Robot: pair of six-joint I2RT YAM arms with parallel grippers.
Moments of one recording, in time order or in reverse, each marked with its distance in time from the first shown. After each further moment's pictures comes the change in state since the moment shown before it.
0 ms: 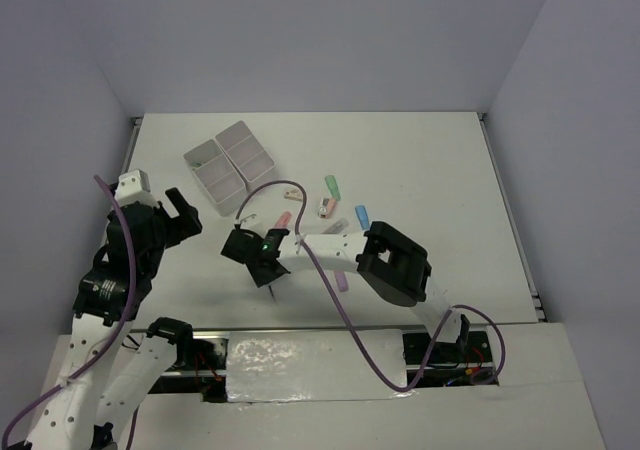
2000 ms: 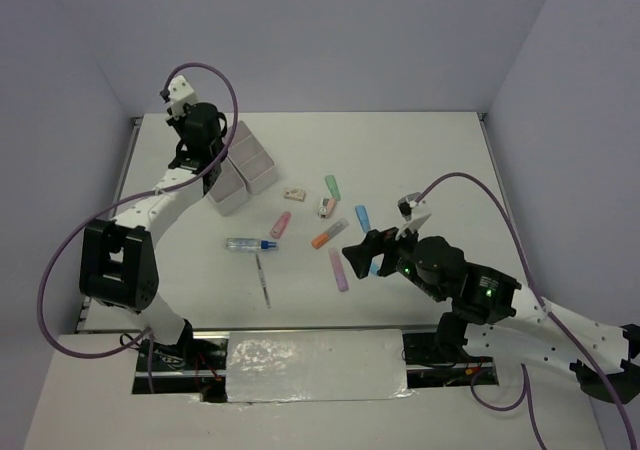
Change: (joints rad) left arm -0.004 0.999 0.342 0.962 -0.523 0.193; right arm -0.110 -1.538 -0.896 0.224 0.139 -0.076
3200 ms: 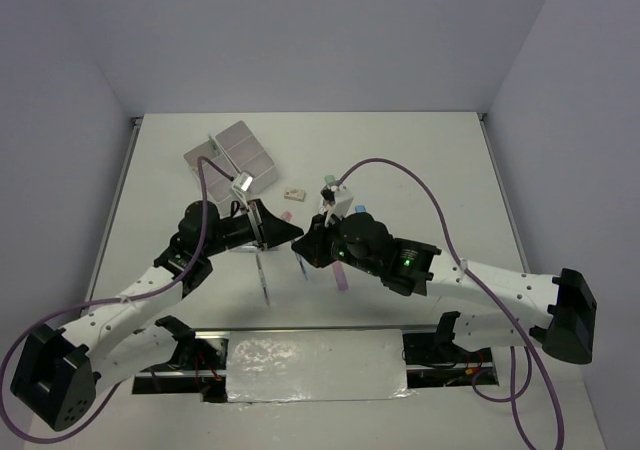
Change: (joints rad) left arm -0.300 -0.647 -0.711 0.103 1.407 -0.669; right arm 0.013 0.513 0.134 0.354 -0.273 0.066
